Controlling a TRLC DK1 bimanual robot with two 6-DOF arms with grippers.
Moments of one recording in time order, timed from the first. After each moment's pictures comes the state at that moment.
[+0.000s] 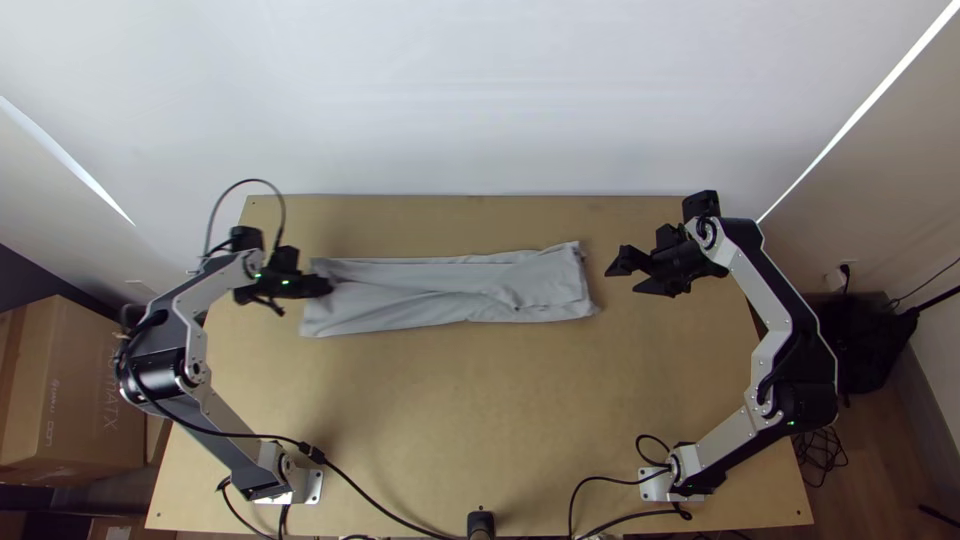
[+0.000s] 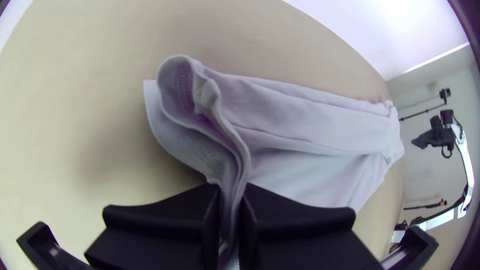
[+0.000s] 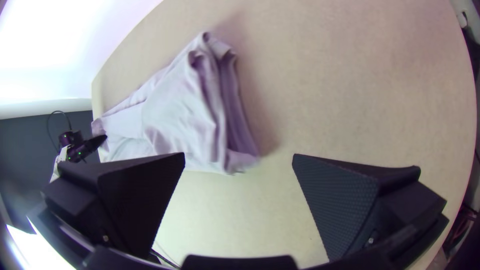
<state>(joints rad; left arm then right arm) 0.30 1.88 1.22 -0.56 0.49 0.25 -0.02 1.73 1.42 -1.00 -0.48 0.21</state>
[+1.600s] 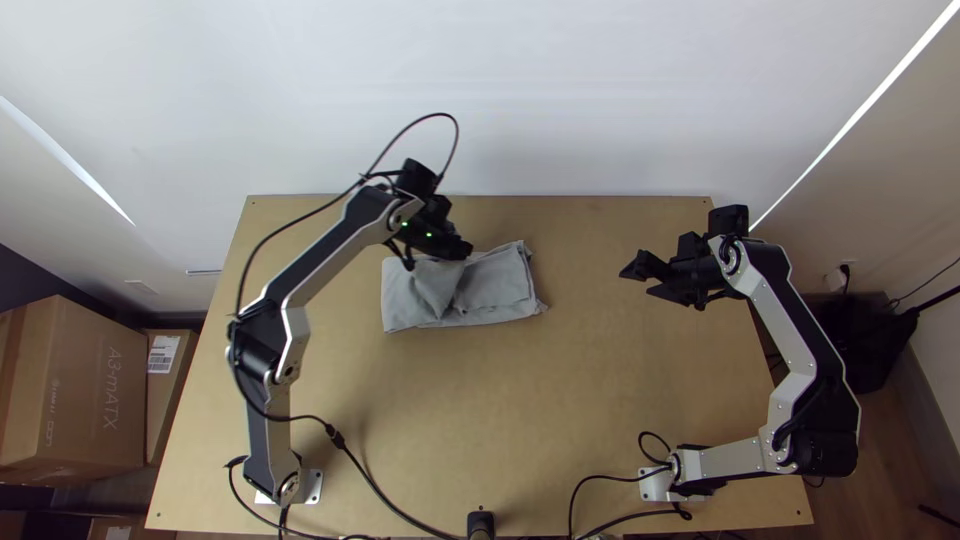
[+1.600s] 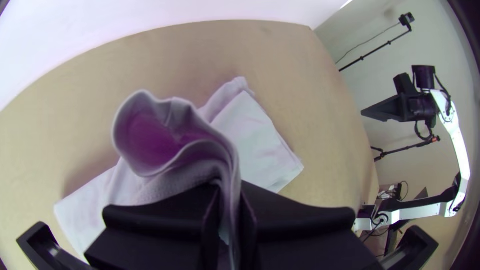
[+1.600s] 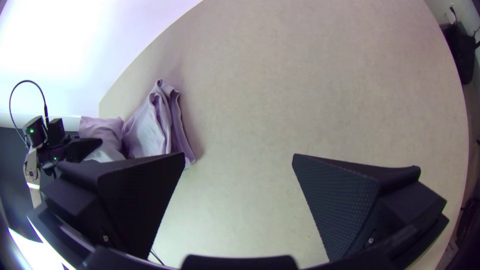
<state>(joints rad) -0.47 2.10 2.01 -0.93 0.38 -0.13 -0.08 1.54 1.25 -0.87 -0.48 0.27</state>
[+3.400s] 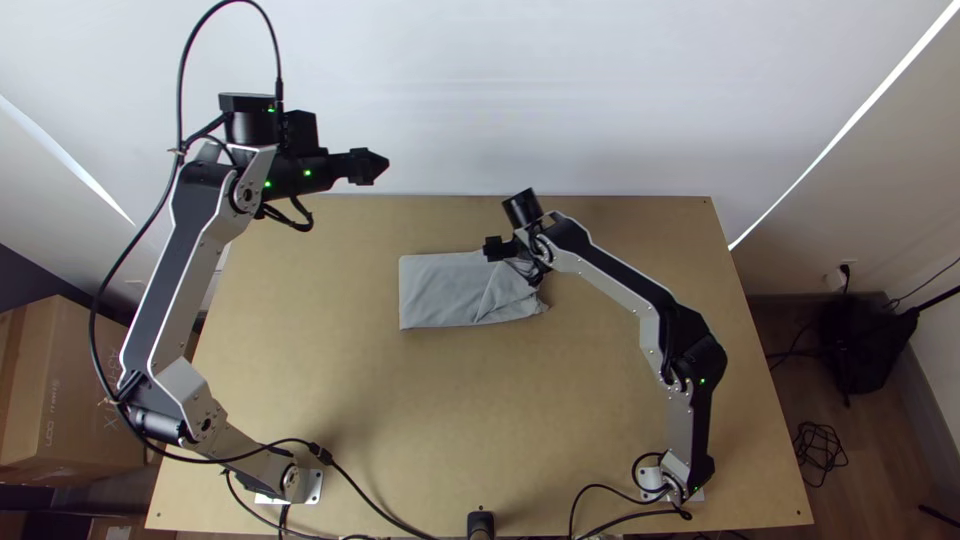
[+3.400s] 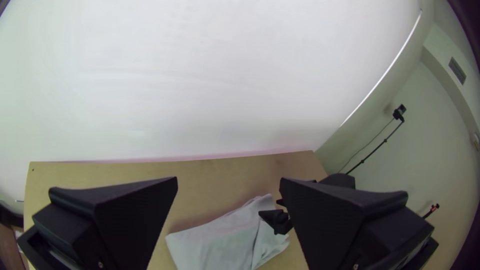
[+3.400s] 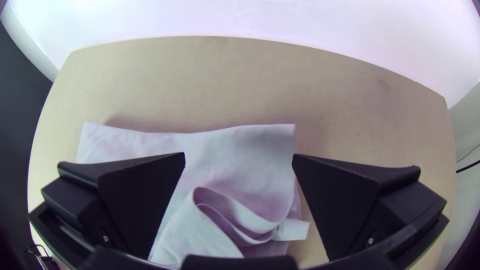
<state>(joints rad) -0.17 1.68 1.99 -0.82 0.34 -0.24 0.63 2.06 1.75 -0.59 0.19 0.38</state>
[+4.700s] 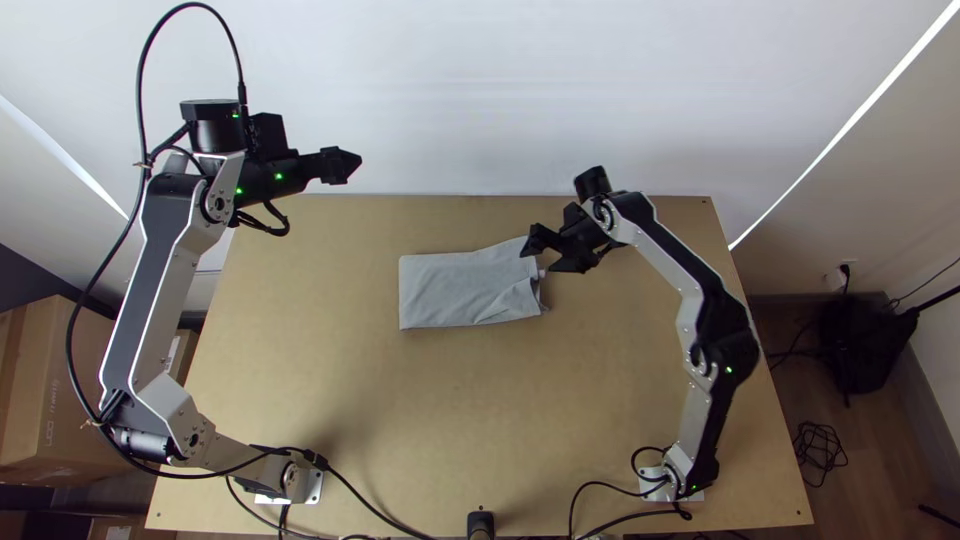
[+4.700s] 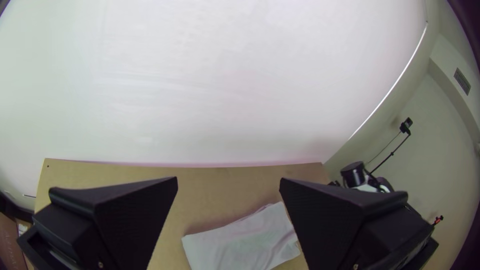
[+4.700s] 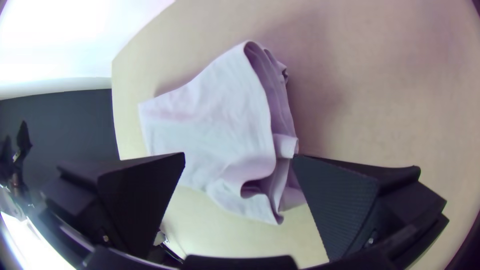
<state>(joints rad) -0.09 1.61 1.92 -0.78 0.34 -0.24 0.35 2.04 1.78 -0.91 -0.52 0.52</state>
